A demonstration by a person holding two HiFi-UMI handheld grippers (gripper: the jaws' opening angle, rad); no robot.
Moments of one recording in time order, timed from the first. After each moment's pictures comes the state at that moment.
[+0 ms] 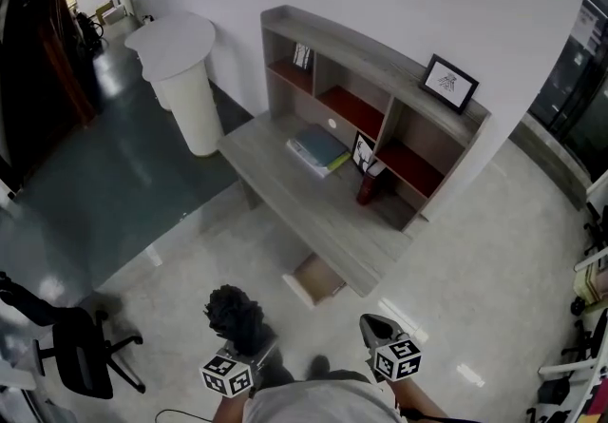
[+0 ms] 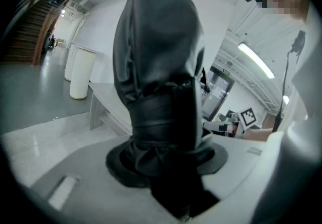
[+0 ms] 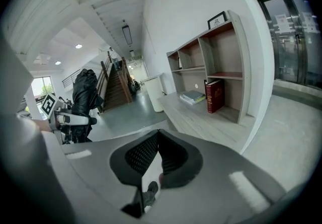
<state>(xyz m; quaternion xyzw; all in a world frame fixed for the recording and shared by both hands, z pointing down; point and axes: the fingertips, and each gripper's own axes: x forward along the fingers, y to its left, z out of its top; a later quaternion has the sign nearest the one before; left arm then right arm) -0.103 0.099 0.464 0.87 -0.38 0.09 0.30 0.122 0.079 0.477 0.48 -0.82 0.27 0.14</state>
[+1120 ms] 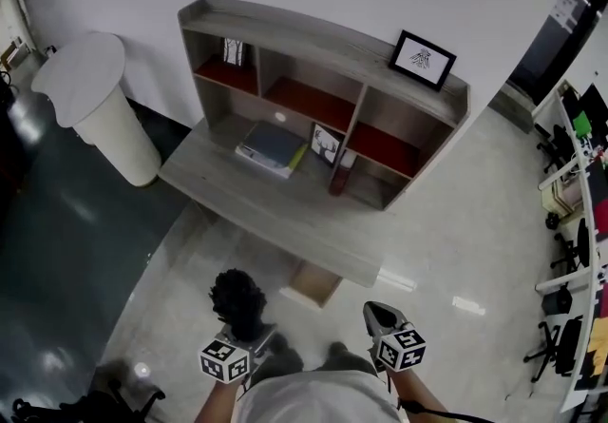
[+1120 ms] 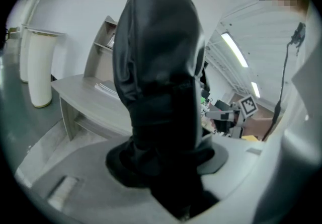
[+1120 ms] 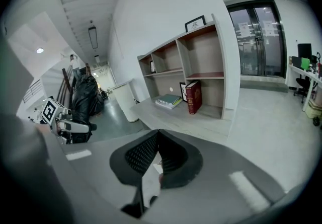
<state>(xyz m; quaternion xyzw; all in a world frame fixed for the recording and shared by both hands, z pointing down) -0.152 -0.089 0.496 0.92 -0.17 0.19 0.29 0.074 -0.022 0.480 0.64 -0.69 0.31 0.10</state>
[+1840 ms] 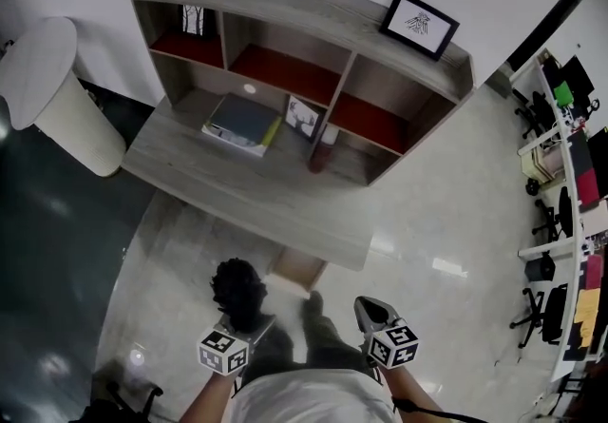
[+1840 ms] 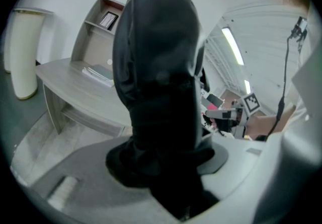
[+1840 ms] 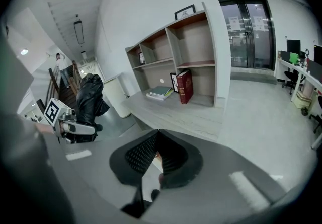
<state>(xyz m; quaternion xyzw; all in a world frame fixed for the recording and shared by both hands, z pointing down) -0.113 -0.116 0.556 0.91 -0.10 0.22 0.32 0.081 -0.033 0.527 0.67 -0.65 0.35 0.12</state>
